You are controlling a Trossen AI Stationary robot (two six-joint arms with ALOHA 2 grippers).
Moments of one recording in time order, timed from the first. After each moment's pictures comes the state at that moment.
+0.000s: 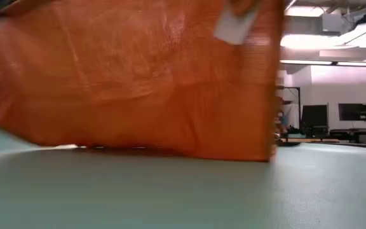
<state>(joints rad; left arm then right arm) -0.65 1.03 0.97 -0.93 -0.19 -0.61 0.69 2.26 2.33 -1.57 0.62 1.38</state>
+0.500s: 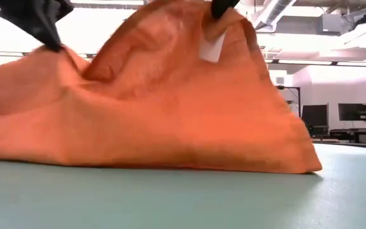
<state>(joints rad) -0.57 1.16 0.97 -0.93 -0.61 -0.36 0.56 2.25 2.33 -1.57 0.62 1.28</state>
